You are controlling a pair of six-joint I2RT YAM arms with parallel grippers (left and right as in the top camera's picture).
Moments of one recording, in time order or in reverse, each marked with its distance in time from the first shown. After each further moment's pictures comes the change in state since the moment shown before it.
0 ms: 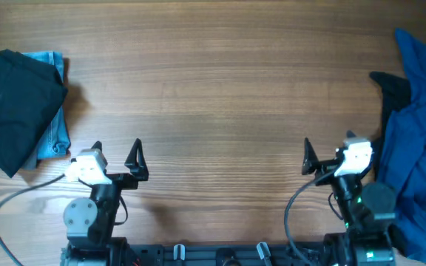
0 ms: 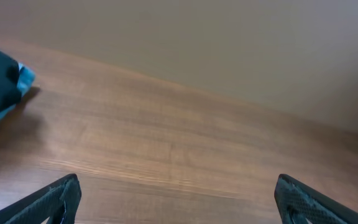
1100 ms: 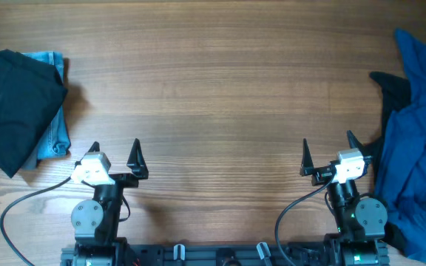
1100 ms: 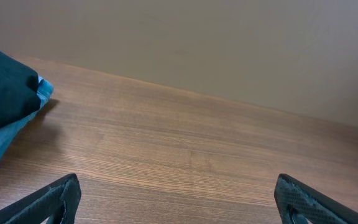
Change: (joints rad) left arm 0.000 -0.095 -0.173 0.153 -0.061 0.074; right arm 0.000 -0.261 -0.253 0.235 -0.016 -0.124
